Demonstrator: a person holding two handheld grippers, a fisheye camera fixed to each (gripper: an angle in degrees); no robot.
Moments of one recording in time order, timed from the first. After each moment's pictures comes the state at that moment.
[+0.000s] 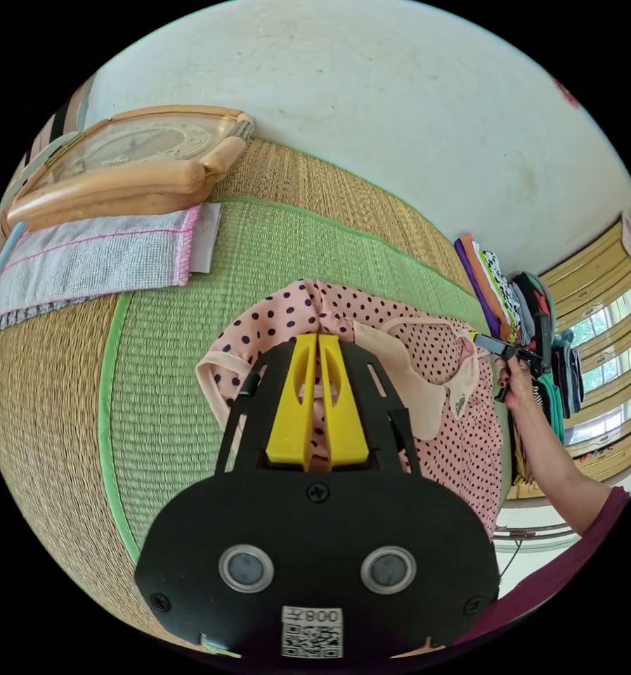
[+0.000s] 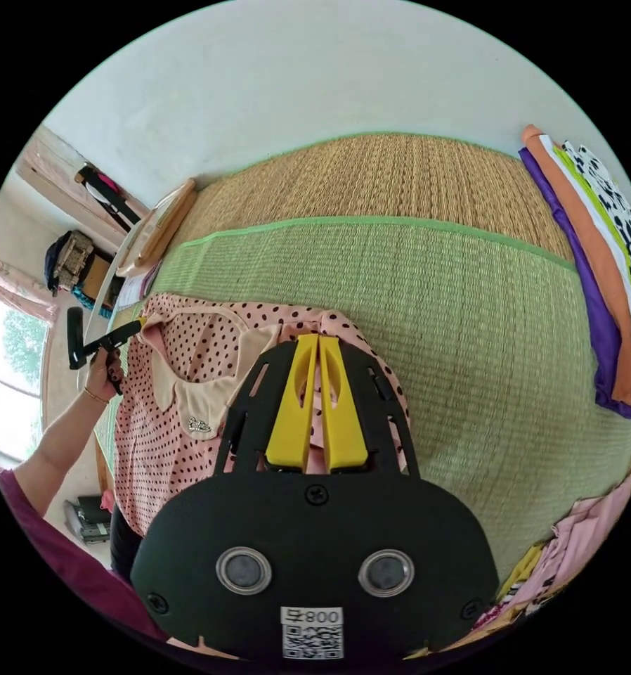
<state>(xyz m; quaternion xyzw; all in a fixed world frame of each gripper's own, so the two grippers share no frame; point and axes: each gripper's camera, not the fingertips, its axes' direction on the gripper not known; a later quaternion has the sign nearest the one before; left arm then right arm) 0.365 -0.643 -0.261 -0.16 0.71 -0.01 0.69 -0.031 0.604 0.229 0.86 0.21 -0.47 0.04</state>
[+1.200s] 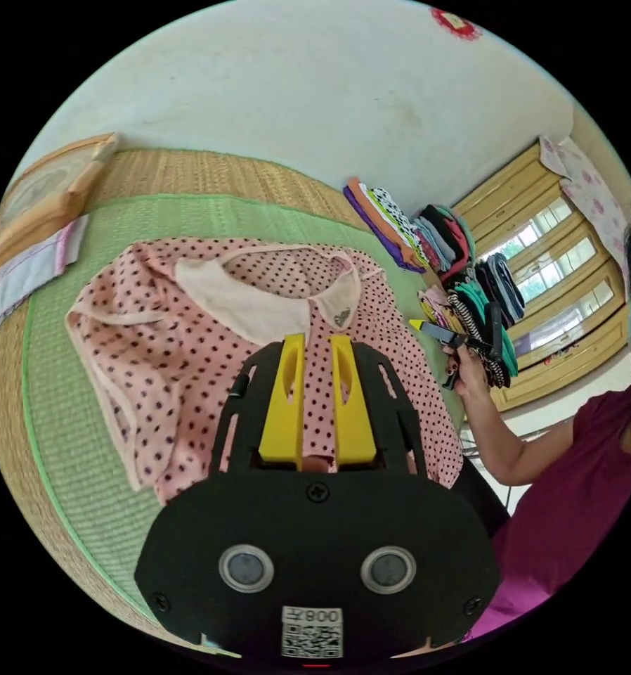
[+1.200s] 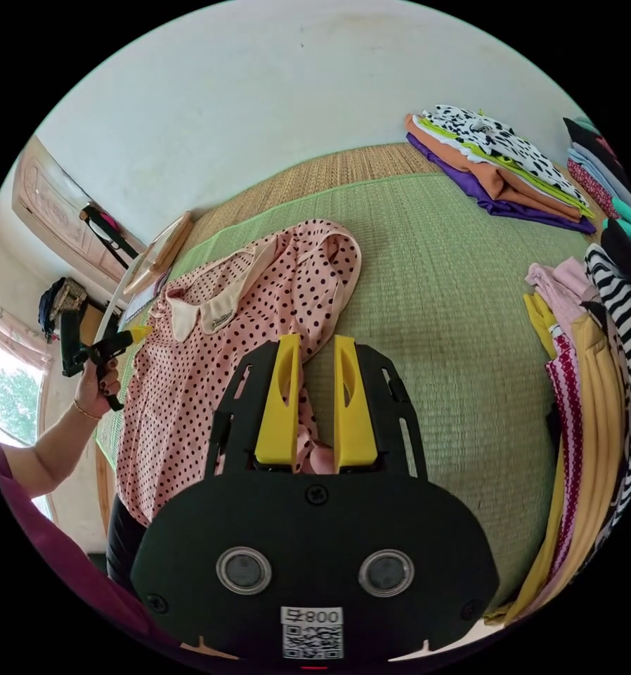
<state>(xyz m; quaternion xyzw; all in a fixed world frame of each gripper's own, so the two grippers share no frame) 0.465 -0.642 -0.546 -0.07 0.81 0.11 0.58 0.100 0.419 0.273 0.89 0.08 -0.46 -0.01</state>
